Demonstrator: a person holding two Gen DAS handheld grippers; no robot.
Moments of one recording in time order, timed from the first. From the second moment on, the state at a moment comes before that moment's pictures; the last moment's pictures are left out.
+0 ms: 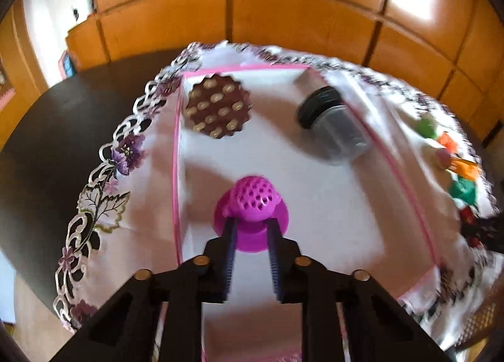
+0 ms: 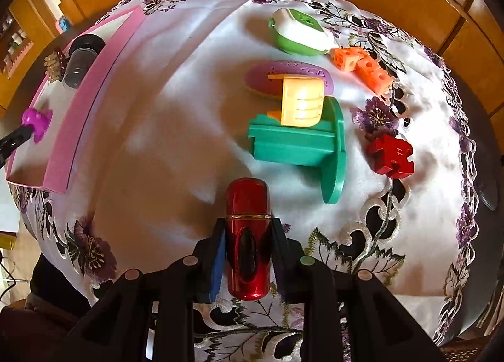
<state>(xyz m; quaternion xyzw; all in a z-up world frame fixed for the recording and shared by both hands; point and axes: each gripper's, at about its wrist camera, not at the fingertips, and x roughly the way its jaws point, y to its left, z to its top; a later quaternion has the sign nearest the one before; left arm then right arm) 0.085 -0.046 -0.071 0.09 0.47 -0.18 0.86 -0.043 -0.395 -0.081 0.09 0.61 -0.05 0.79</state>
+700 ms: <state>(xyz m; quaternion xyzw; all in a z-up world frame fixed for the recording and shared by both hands) 0.116 -0.028 -0.046 0.03 0.43 -0.14 0.89 -0.063 -0.367 -0.055 0.08 0.57 -0.06 0.82</state>
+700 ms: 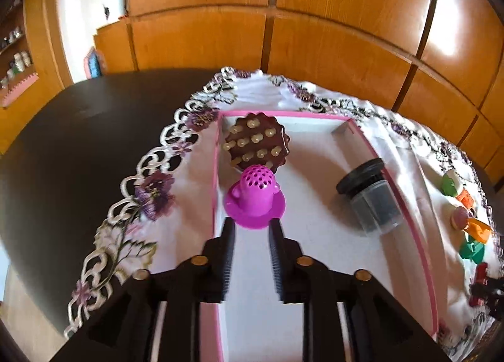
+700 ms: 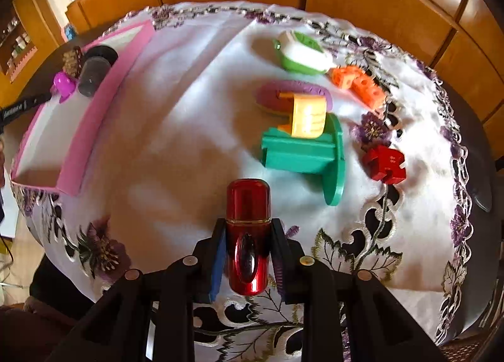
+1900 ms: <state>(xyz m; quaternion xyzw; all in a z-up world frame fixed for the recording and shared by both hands) 0.053 0.011 -0.032 0.01 0.40 -0.12 0.91 0.032 -0.207 -0.021 0.07 0.52 0.13 0.84</state>
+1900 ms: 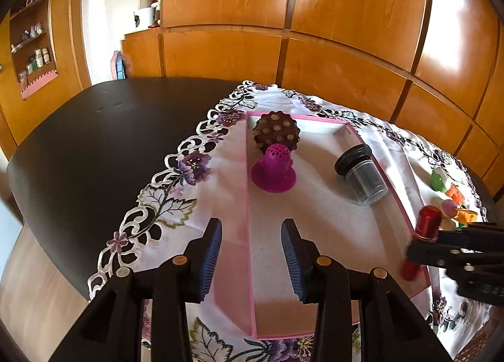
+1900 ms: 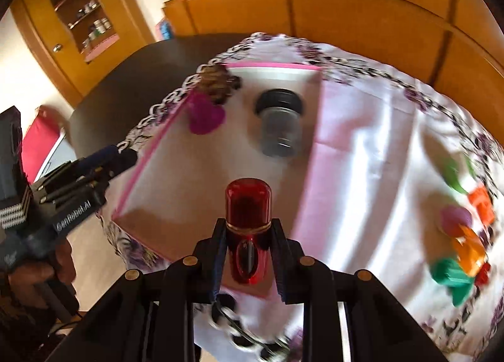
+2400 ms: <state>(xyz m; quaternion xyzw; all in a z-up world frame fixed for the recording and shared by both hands) 0.064 0.049 -0.036 -0.02 0.41 -0.08 0.91 0.123 -0.142 -0.045 0.15 0.56 0.20 0.79</state>
